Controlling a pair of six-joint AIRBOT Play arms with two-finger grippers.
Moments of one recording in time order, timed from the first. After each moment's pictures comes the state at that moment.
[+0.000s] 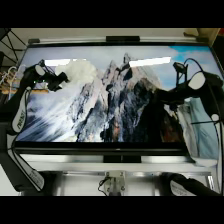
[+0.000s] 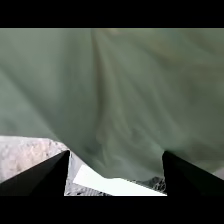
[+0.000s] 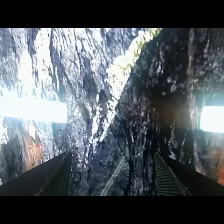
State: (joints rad) left arm 0.04 -2.02 1.84 1.28 -0.93 -1.93; right arm 0.04 -1.26 1.23 -1.31 1.22 1.62
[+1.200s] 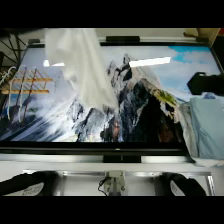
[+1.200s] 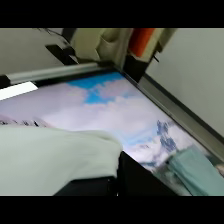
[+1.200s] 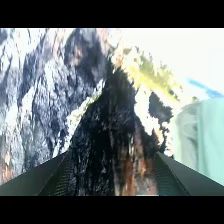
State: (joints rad) left arm -0.41 -1.30 1.93 0.95 -0.96 -1.41; right arm 0.04 -0.86 1.50 -1.58 1.44 1.59
